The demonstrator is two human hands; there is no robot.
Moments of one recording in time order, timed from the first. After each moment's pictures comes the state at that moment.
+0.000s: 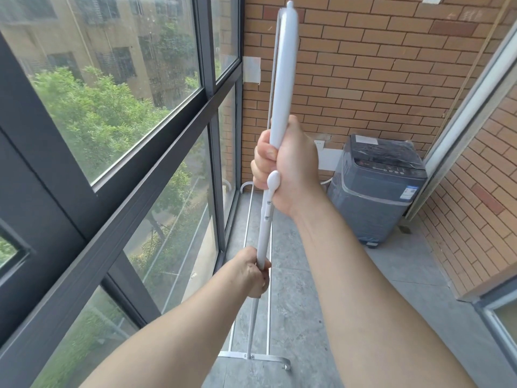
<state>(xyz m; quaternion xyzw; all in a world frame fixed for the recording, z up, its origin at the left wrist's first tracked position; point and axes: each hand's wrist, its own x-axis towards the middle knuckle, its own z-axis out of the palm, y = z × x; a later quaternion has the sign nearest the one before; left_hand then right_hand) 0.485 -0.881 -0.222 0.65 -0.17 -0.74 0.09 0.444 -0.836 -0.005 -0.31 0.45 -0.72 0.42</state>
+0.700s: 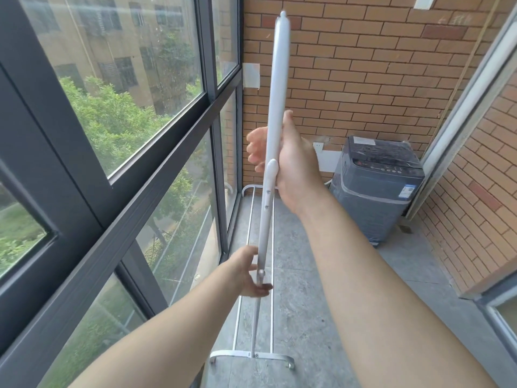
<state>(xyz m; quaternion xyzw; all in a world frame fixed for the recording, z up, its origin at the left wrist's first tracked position) 0.523 -0.864 -0.225 0.57 -0.23 -0.79 0.06 0.446 -0.816 -0.019 -0.38 0.52 -0.69 0.33</state>
